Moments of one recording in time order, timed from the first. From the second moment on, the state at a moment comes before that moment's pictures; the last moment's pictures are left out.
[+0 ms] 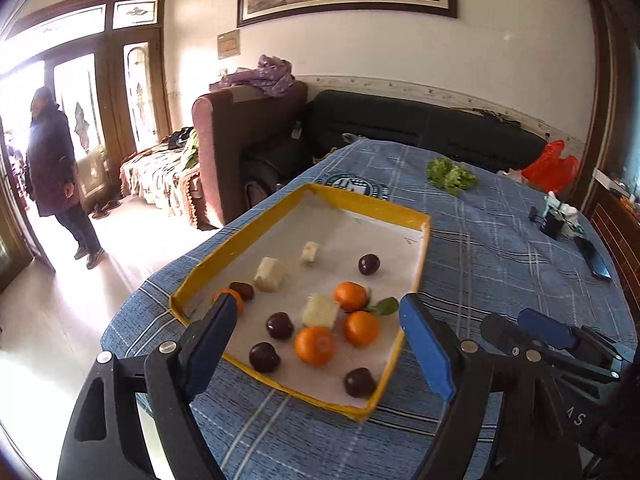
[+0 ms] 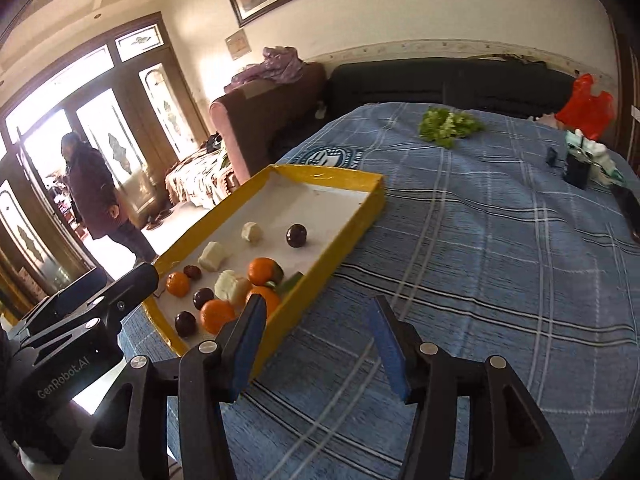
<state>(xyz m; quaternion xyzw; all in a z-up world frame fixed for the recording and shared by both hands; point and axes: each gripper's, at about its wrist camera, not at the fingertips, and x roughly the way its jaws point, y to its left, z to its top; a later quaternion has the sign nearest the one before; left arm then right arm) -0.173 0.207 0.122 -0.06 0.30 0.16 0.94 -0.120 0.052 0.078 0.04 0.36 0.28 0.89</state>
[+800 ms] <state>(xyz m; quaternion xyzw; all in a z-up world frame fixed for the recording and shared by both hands) -0.178 0.154 0.126 -0.03 0.32 0.15 0.94 -0.150 -0.013 0.069 0.03 0.34 0.21 0.92</state>
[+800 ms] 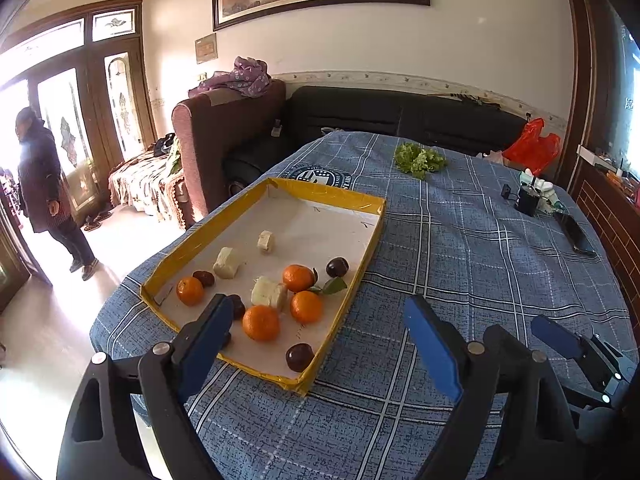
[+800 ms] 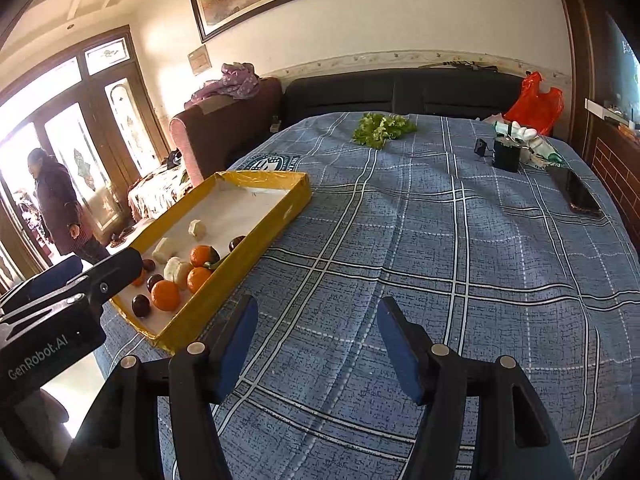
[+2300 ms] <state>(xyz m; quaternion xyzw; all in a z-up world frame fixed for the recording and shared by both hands) -0.179 0.169 0.089 -0.05 0.34 0.15 0.93 -0.158 0.006 0.046 0.00 0.37 0.19 0.91</state>
